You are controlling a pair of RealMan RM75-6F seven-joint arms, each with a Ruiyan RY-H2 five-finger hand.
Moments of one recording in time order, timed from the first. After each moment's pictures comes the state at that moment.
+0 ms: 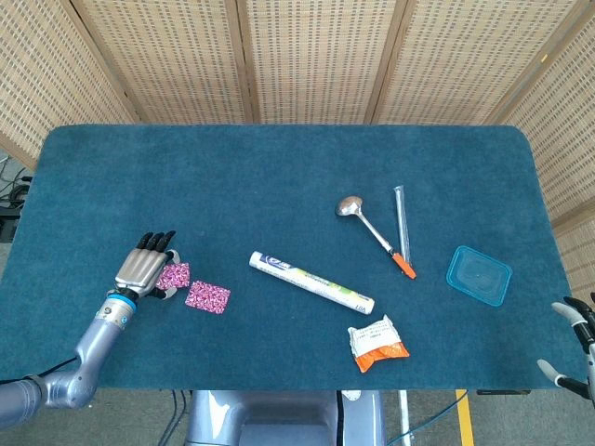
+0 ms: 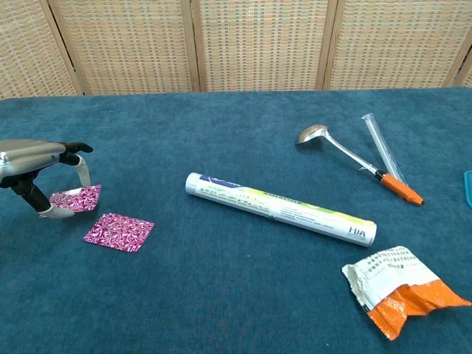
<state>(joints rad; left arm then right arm) -0.65 -1.43 -0.06 -1.47 0.97 0.91 0.44 -0.08 -1.01 0.02 -1.58 -1.61 1.67 0.11</state>
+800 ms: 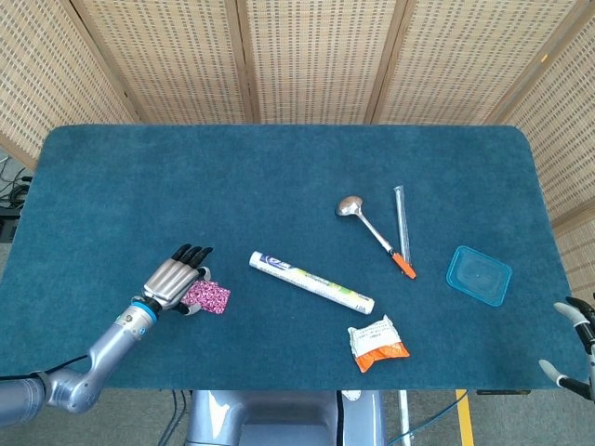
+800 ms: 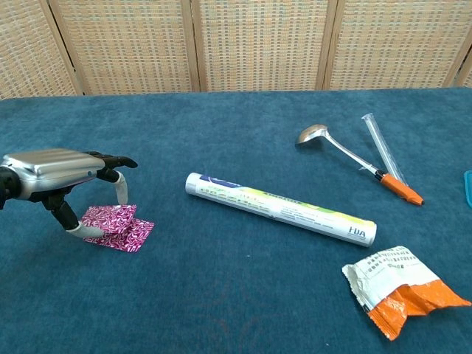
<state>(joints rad) -0.70 -1.42 -0.02 -1.52 1.14 0.84 0.41 -0.08 -1.01 0.02 -1.59 -1.61 1.68 0.10</state>
